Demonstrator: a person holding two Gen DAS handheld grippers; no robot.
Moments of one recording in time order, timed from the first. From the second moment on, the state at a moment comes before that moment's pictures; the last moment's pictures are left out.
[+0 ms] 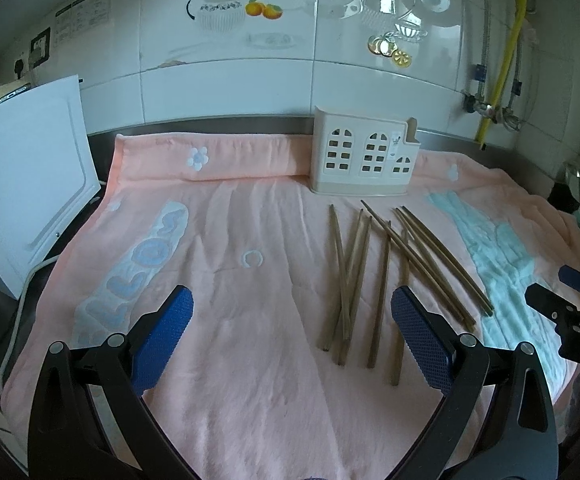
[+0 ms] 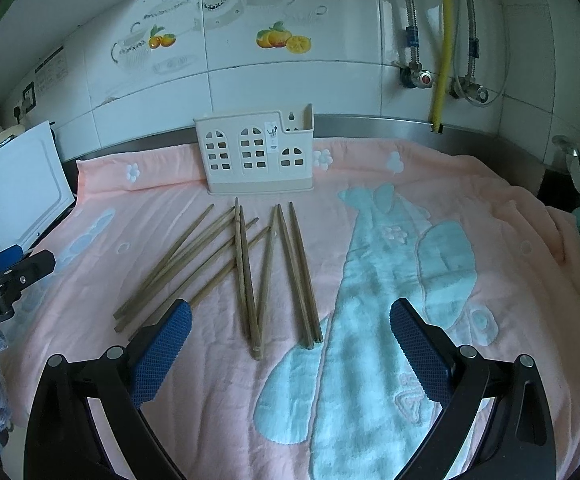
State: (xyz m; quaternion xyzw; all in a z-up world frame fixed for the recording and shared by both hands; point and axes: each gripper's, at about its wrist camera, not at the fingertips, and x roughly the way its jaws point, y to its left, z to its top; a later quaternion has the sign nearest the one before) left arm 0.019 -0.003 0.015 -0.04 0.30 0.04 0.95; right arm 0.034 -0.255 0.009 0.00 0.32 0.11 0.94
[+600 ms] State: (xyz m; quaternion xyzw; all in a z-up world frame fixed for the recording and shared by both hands) left arm 0.047 -0.005 0.004 -0.04 0.33 0.03 0.94; right arm 0.059 -0.254 -0.003 0.00 0.34 0.12 0.93
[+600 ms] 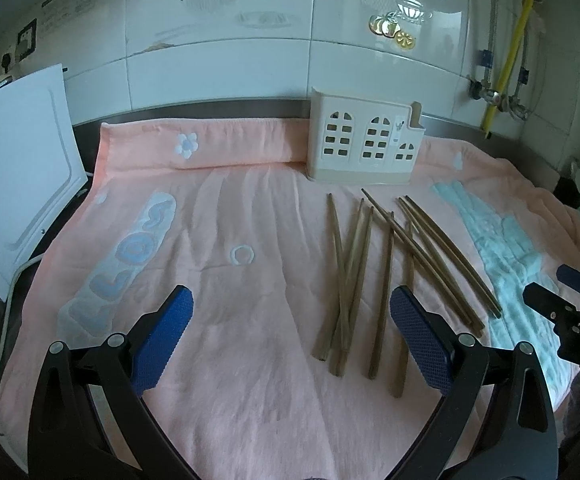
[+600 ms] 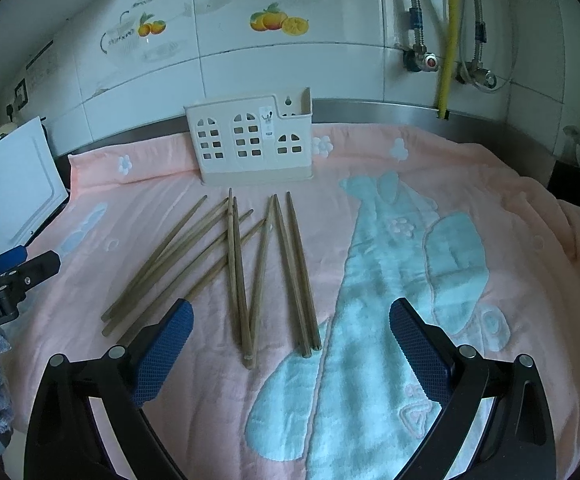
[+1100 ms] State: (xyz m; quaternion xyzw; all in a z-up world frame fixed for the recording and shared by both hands) left arm 0.073 -0.002 -0.013 -0.05 0.36 0.03 0.93; right arm 0.085 -0.256 -0.023 -0.01 0.38 0.12 0.92
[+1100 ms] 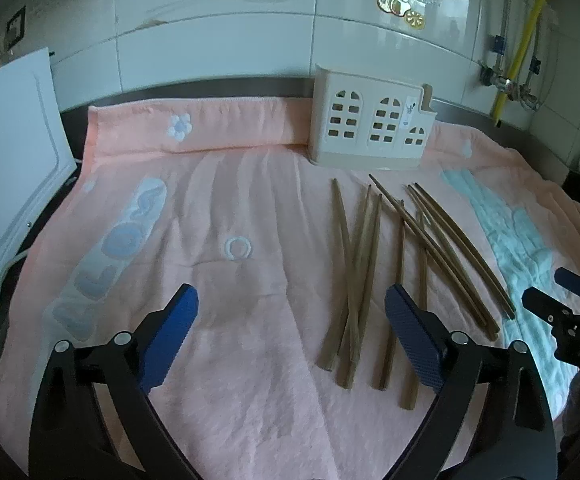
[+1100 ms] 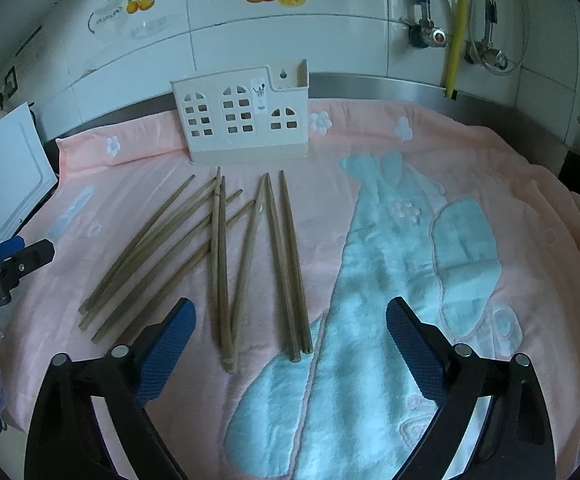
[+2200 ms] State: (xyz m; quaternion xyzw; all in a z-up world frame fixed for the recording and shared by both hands) left arm 0.113 -0.011 -0.047 -0.07 0.42 -0.02 0.91; right arm 0.119 -0.255 -0.052 -0.01 0.41 0.17 0.89
